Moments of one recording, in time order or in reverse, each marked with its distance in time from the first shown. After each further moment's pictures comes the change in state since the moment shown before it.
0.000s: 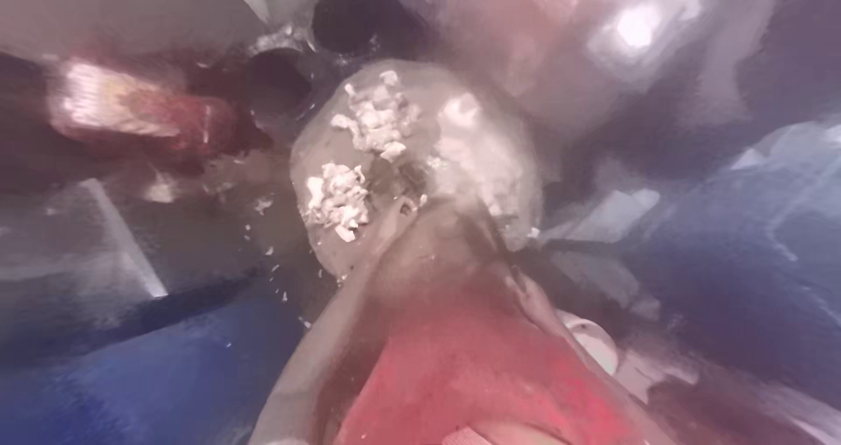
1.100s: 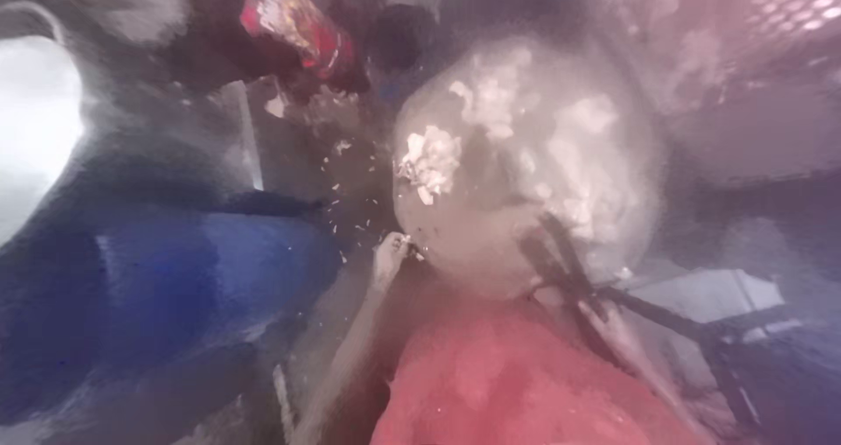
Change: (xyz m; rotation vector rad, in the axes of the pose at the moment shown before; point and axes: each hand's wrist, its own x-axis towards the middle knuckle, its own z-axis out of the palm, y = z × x) left_hand -0.175 -0.175 0.043 -0.394 0.438 -0.422; right_hand 0.020 -0.009 -0.038 -0.390 -0.102 -0.116
